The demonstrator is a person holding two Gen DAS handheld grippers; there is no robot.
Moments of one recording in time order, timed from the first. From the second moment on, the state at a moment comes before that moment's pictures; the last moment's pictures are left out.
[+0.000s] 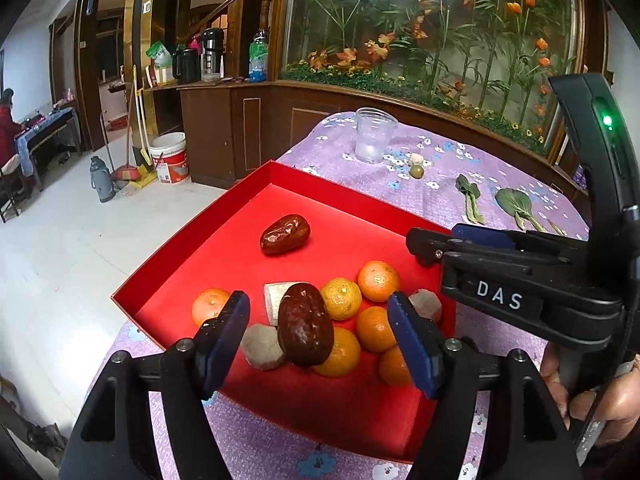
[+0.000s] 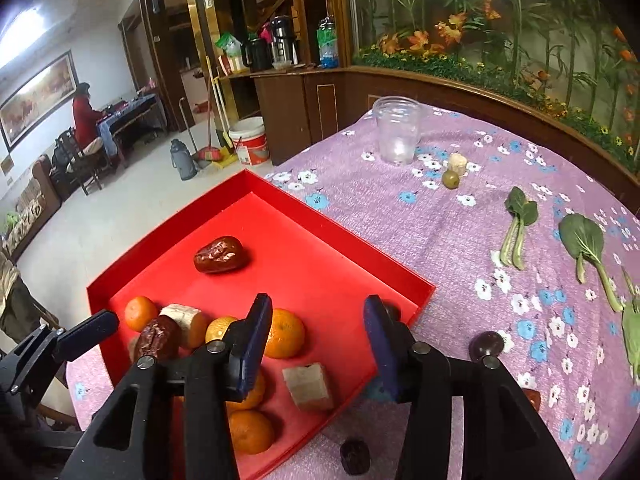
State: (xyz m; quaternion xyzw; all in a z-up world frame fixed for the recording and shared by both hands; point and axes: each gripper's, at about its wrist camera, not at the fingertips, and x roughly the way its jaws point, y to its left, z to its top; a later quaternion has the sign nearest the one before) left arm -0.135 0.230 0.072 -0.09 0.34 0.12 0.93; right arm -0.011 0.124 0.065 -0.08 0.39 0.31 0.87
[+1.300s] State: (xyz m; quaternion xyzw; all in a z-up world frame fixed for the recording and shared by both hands) left arm -0.136 0.122 0.081 0.03 0.36 0.09 0.93; right arm -0.053 -0.076 0.039 0.06 0.41 0.21 0.88
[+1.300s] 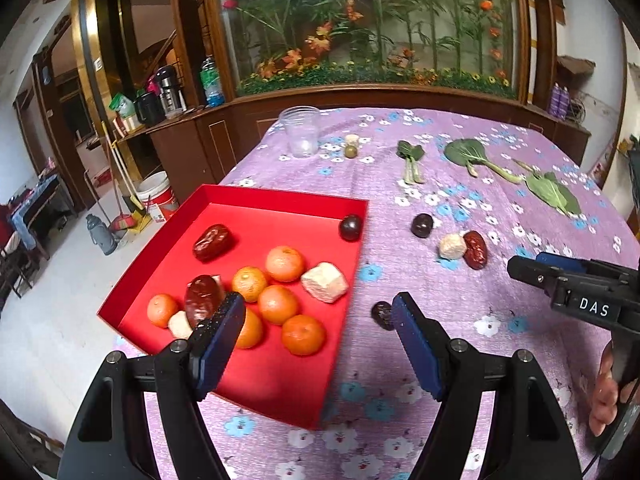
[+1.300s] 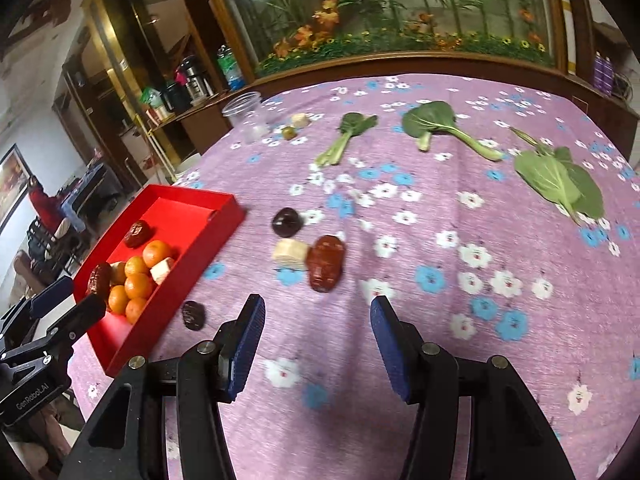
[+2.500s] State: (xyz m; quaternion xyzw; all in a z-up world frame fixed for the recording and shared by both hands) left arm -0.077 0.127 0.049 -0.07 0.42 0.00 0.90; right arm -0.004 -0.043 0.017 -0.02 0.42 0.24 0.87
